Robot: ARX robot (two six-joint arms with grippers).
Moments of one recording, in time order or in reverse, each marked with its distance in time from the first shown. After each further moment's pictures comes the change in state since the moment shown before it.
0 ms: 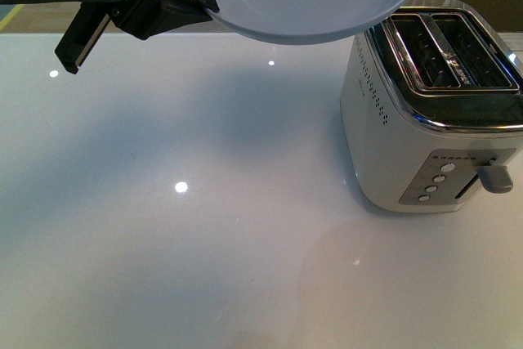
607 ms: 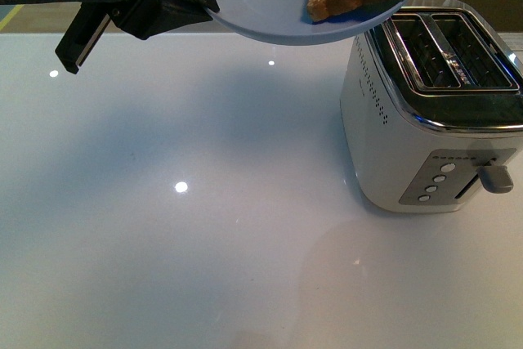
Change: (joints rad) left arm 0.003 0.001 0.000 0.001 0.001 0.000; right arm 0.080 0.200 -0.260 0.325 -0.237 0.365
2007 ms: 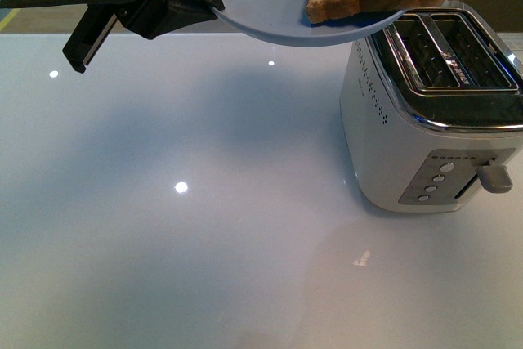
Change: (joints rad) left arm -0.010 0.005 -0.003 0.026 -0.008 -0.002; right arm -0.151 -0.624 -0.320 -0.444 0.146 -0.349
